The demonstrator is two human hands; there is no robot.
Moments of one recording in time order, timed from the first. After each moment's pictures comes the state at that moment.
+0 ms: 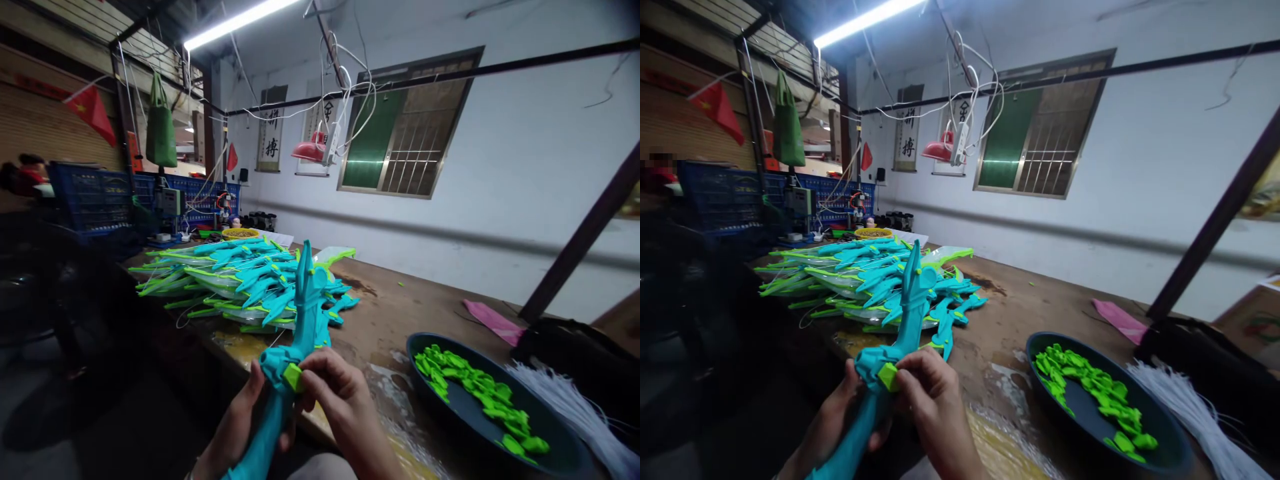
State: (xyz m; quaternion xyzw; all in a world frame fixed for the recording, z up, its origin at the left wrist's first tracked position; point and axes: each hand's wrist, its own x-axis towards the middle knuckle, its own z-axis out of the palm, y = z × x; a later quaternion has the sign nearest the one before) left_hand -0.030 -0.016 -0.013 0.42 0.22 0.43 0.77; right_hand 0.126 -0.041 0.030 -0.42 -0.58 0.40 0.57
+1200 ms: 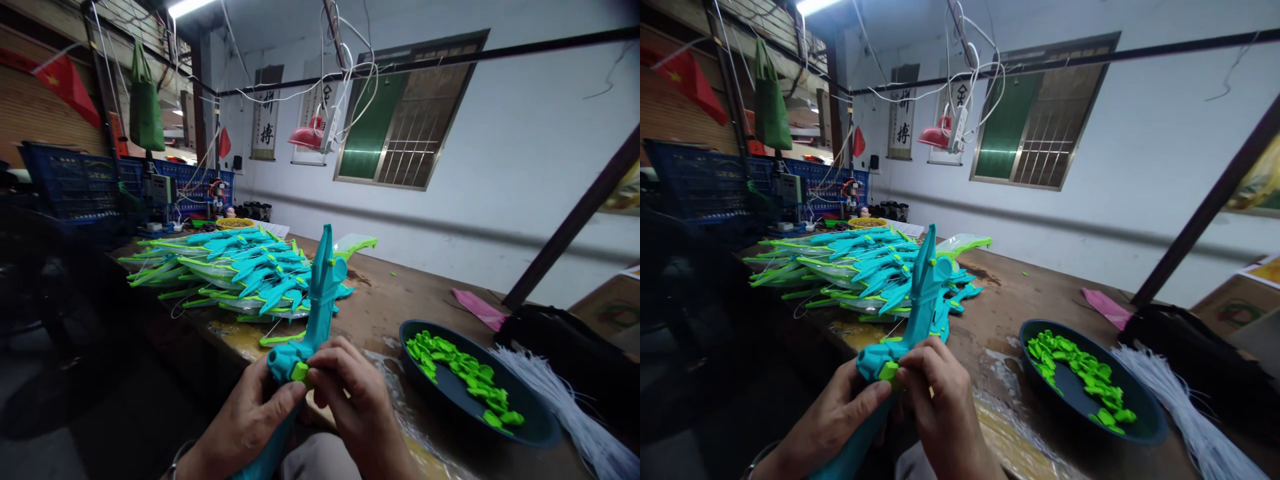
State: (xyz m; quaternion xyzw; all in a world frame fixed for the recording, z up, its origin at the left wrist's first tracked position) left_hand -0.037 -0.030 0.031 0.62 0.24 0.41 0.62; right_hand 0.137 -0.061 0.046 -0.40 -0.72 0.16 0.54
